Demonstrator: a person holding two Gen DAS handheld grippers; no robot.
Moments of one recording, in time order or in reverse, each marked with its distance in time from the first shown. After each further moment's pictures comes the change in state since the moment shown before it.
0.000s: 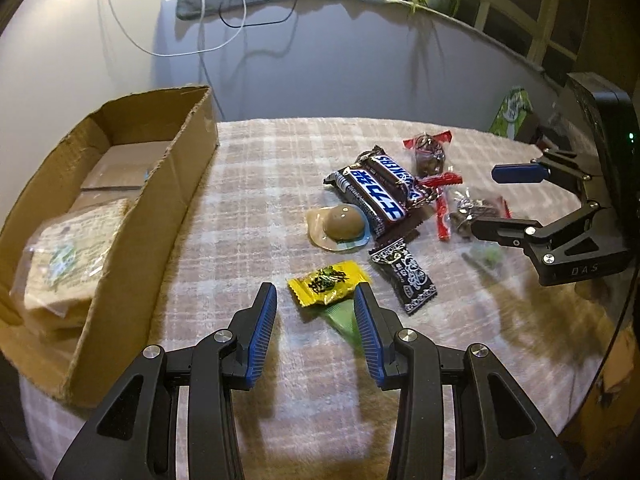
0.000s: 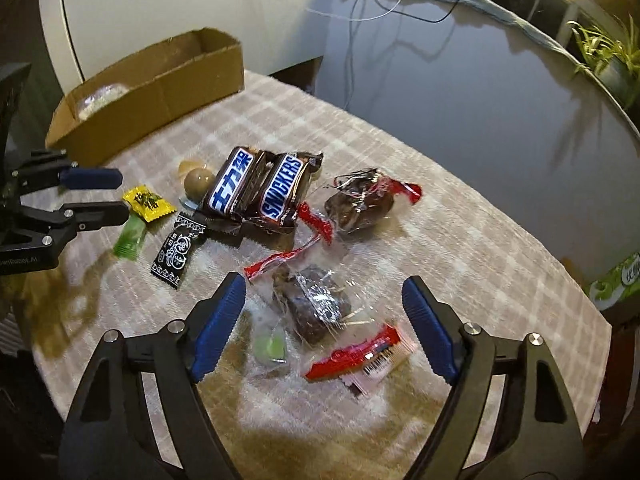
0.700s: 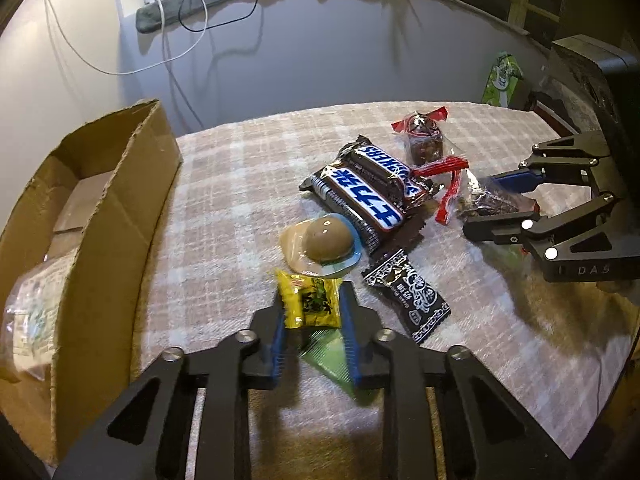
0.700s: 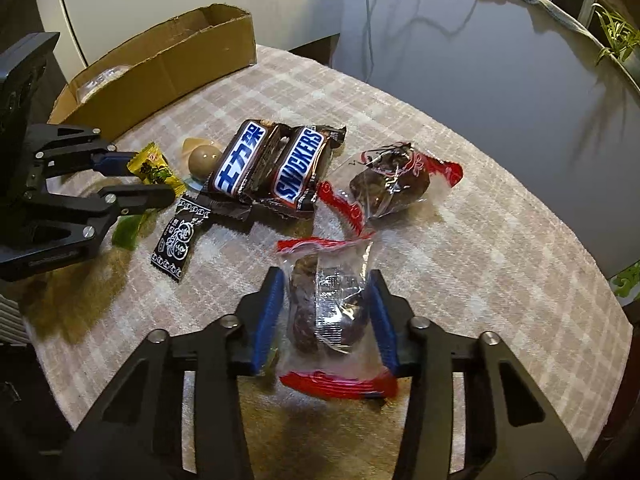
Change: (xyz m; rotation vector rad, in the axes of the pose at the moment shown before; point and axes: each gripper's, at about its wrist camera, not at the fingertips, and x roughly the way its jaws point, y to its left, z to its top) left arm 0.031 -0.018 0.014 0.126 0.024 0.009; right arm 0.022 0.003 0.000 0.002 0.069 0.071
